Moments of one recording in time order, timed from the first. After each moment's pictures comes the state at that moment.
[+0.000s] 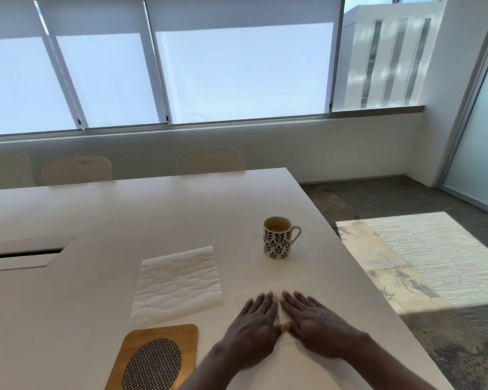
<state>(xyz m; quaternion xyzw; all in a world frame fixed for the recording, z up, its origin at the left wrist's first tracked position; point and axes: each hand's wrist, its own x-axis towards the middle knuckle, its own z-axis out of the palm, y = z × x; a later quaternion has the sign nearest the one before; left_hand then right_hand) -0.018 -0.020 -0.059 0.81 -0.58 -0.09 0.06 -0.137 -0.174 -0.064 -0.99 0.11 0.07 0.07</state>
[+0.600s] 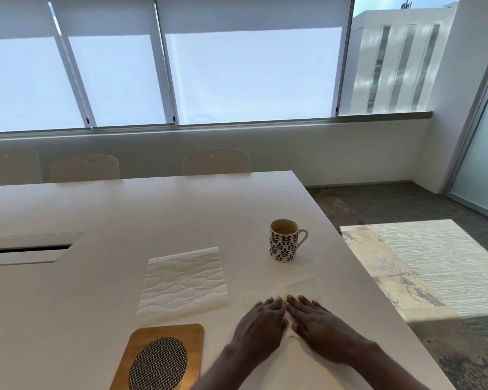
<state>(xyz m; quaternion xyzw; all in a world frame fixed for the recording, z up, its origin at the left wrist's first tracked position) -0.016 -0.030 -0.060 0.79 -0.58 -0.04 0.17 -0.136 -0.173 -0.065 -0.99 0.11 0.03 0.11</state>
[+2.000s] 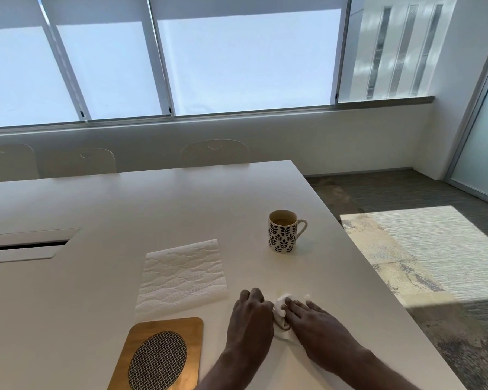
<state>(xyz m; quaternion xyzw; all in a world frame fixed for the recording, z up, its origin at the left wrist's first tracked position) -0.030 -0.011 -0.052 0.86 -0.47 0.08 0.17 -0.147 -0.139 -0.062 -1.00 0.08 -0.02 0.03</state>
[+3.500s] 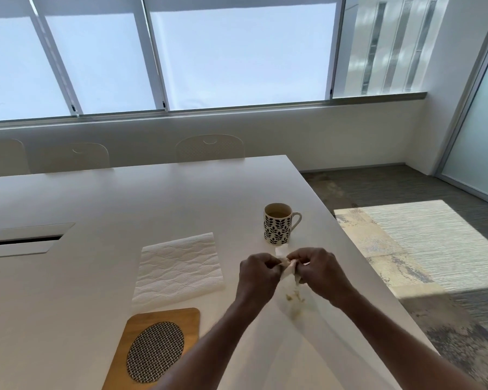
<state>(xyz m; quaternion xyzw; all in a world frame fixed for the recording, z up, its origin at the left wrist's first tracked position) -0.025 -0.051 0.005 0.78 -0.32 -0.12 0.52 -0.125 -0.165 0.018 -0.84 0.27 -0.22 0.41</state>
